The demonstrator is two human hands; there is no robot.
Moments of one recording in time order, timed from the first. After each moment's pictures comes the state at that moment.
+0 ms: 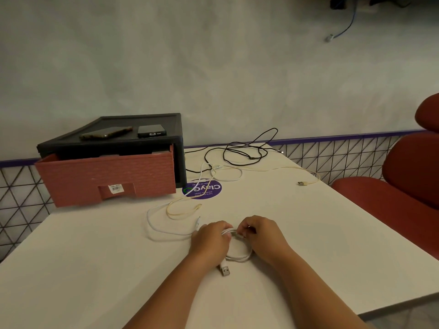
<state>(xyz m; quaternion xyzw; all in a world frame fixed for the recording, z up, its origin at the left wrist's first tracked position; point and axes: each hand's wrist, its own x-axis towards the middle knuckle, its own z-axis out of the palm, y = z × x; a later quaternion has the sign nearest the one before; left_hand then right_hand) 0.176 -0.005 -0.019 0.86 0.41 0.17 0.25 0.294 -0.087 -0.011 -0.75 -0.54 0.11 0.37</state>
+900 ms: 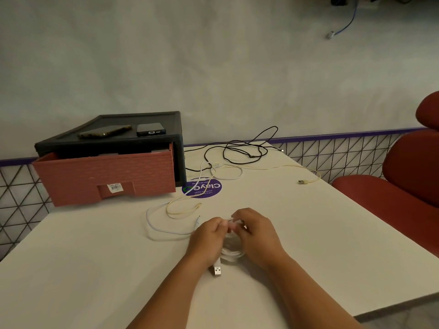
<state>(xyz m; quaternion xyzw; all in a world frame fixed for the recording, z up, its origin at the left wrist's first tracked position) 0.167 -0.007 -0.017 0.79 0.38 0.27 0.40 0.276 -0.082 -0.012 -0.69 -0.56 0.02 0.45</state>
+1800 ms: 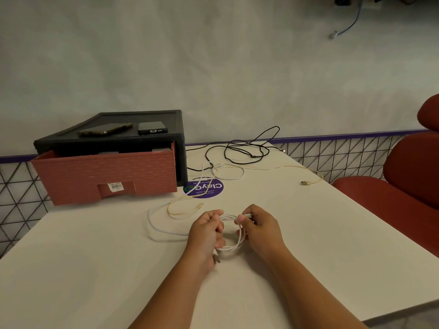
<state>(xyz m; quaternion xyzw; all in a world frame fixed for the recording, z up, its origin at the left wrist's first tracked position) 0.172 -0.013 -0.001 0.48 0.35 0.40 0.70 0.278 -0.071 -0.009 -0.71 -0.41 0.16 0.56</state>
